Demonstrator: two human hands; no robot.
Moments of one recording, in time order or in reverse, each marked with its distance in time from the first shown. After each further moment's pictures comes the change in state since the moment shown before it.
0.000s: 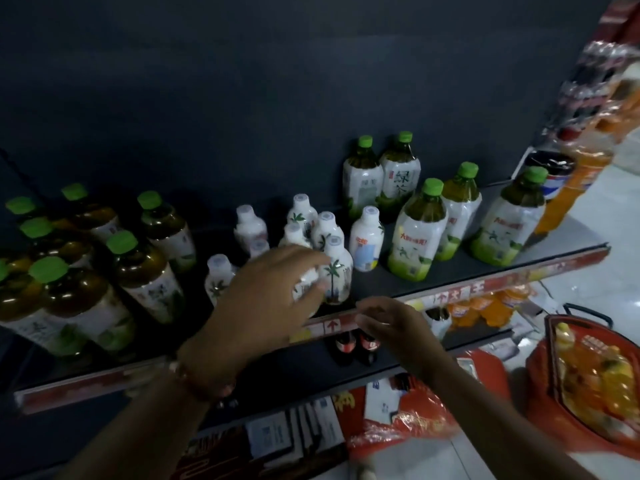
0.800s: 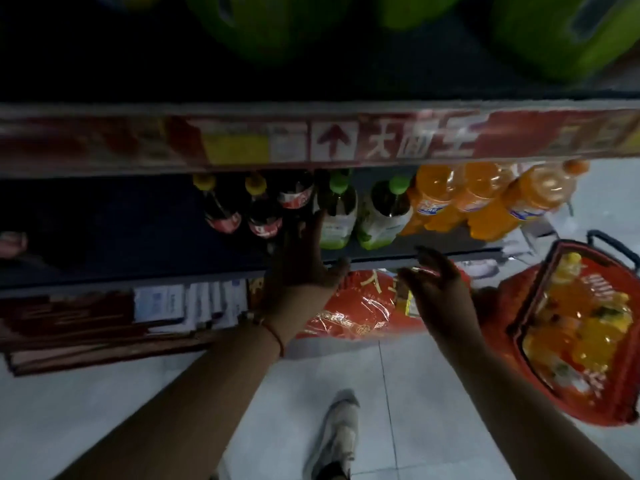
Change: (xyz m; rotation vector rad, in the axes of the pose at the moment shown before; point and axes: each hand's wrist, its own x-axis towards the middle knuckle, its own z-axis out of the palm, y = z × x) left_hand 0.028 0.028 0.525 -0.176 -0.193 -0.685; right_hand 0.049 0.388 -0.141 -0.071 0.098 0.360
